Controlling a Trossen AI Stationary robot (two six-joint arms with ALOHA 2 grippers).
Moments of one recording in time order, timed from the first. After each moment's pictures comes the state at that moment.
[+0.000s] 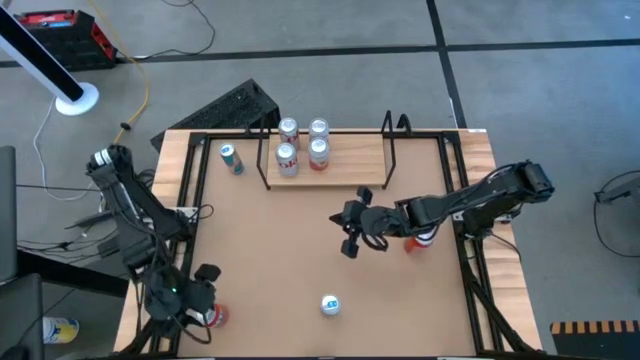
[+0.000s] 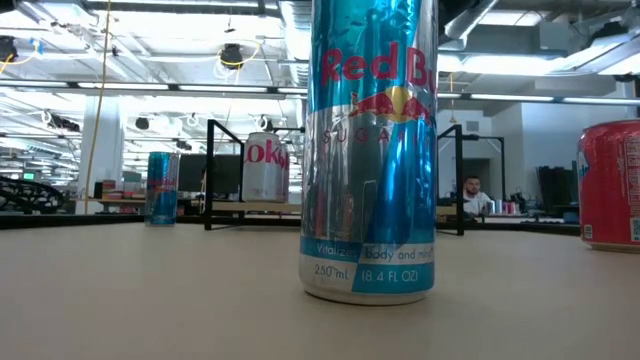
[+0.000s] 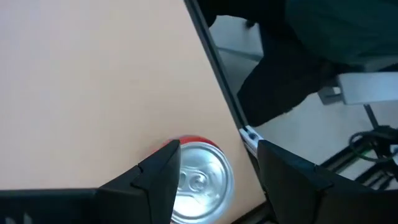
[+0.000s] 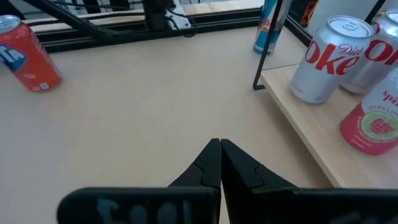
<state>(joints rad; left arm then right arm) -1.00 1.13 0.93 -0.63 -0.05 -0.67 0.23 1.48 1.06 -0.13 0.46 0.26</state>
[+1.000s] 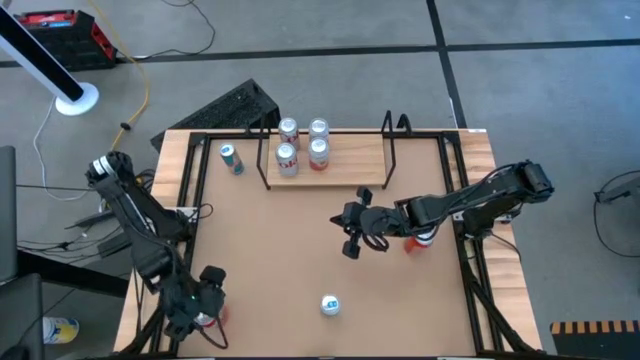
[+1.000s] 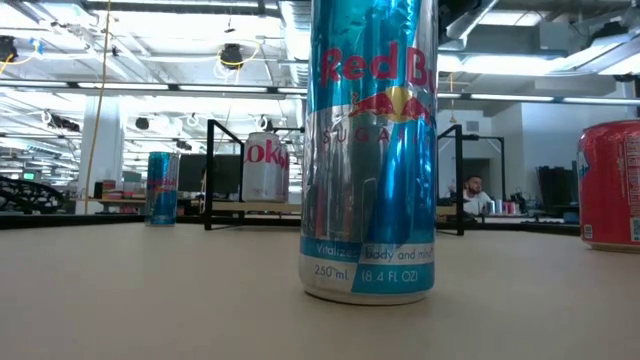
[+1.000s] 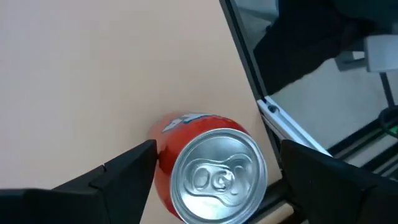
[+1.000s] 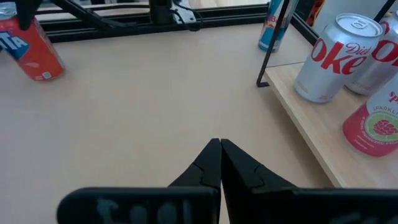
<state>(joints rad) -0.95 1.24 0.93 -0.67 0.07 -0.64 0.23 1.48 1.06 -0.14 0.44 0.24</state>
